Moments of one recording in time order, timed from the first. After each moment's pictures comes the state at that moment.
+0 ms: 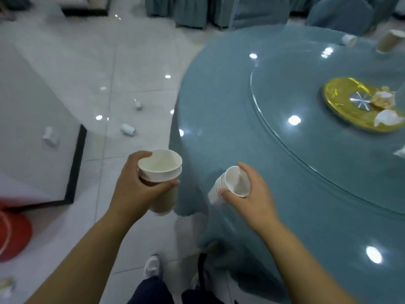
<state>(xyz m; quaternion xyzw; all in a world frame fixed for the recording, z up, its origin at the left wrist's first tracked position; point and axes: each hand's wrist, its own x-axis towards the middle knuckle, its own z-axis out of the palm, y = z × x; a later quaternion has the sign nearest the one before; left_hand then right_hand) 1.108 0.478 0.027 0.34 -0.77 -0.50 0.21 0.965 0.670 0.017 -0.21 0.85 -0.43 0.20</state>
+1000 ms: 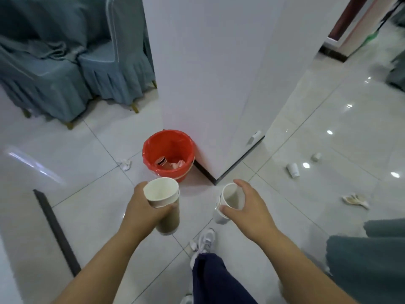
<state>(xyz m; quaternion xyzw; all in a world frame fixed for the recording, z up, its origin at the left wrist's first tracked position) 1.625 0.259 -0.041 0.74 -0.45 -0.38 0.33 1.386 0.234 -0.015 -0.61 0.66 -0.18 0.40</state>
